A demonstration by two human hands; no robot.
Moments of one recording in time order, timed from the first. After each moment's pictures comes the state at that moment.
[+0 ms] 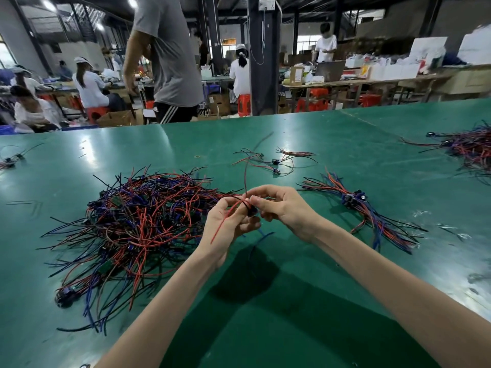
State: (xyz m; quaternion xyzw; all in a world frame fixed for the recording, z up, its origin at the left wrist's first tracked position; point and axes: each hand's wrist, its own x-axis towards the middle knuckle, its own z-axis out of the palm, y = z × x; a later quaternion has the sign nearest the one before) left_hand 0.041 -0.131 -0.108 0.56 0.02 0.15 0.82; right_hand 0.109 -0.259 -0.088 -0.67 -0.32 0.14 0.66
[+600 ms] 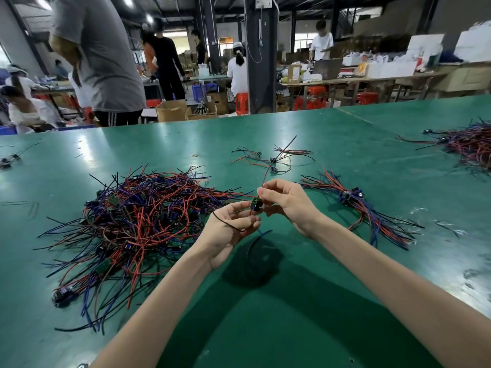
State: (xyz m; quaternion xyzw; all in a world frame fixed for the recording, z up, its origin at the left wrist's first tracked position) left_hand 0.040 -0.133 -0.105 0.54 0.05 0.04 0.84; right_hand 0.121 -0.266 -0.093 -0.65 -0.25 0.11 0.71
